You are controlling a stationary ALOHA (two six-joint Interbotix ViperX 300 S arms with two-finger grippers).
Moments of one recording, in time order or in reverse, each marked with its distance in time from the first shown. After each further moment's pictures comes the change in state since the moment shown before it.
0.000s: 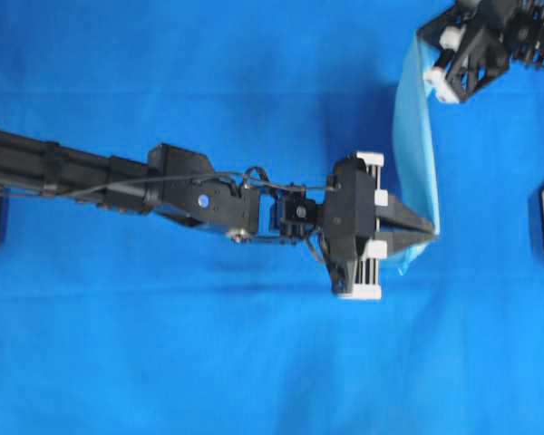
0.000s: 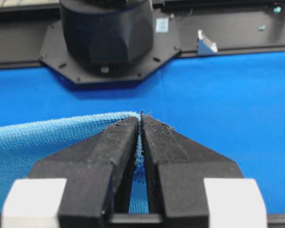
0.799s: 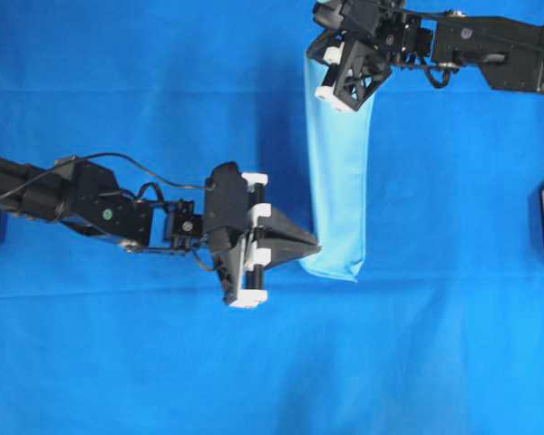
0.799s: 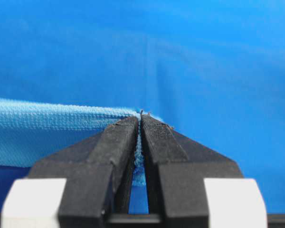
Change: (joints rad) left arm -0.043 -0.166 0.535 -0.015 -0.304 -0.198; right arm 0.112 0.439 -0.302 0.000 -0.164 -0.034
